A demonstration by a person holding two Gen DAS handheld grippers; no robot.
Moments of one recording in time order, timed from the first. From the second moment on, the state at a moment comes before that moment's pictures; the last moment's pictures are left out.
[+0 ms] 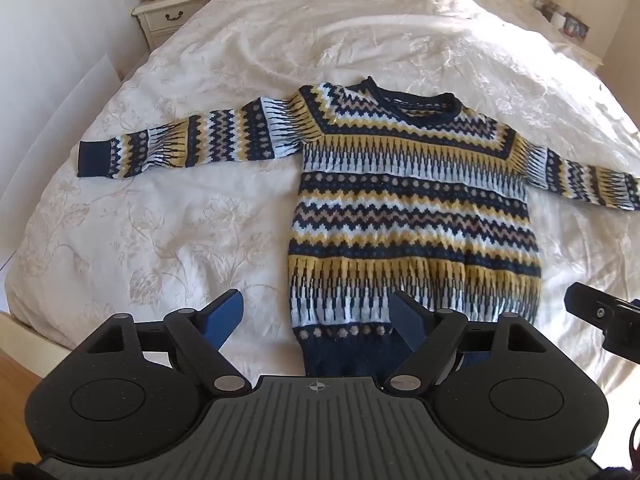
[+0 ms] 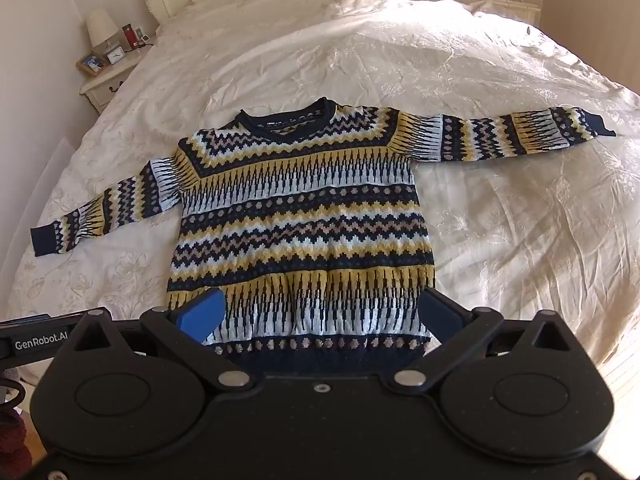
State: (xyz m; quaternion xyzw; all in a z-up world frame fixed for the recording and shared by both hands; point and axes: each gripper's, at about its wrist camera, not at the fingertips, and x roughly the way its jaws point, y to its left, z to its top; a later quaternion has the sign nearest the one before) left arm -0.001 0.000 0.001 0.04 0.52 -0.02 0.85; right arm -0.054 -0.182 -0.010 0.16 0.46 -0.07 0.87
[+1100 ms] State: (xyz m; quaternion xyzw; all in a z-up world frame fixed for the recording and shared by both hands) left arm -0.007 -0.002 0.001 0.04 0.52 -0.03 0.85; right arm -0.047 -0.174 -0.009 0.17 0.47 -0.05 0.87
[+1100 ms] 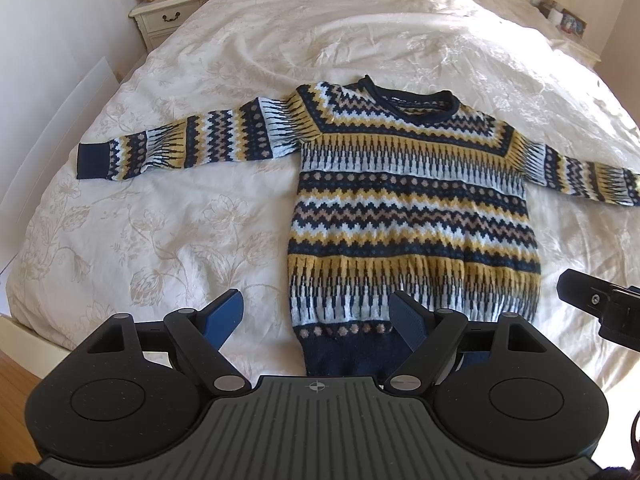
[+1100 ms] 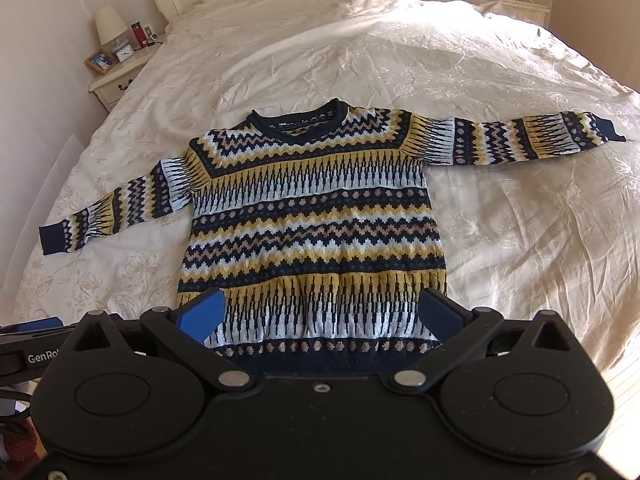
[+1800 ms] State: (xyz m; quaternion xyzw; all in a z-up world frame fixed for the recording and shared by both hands) left arm -0.006 -0.002 -0.001 0.04 0.52 -0.03 0.85; right arm -0.042 -0.170 -0.011 0.17 0.47 -0.05 0.87
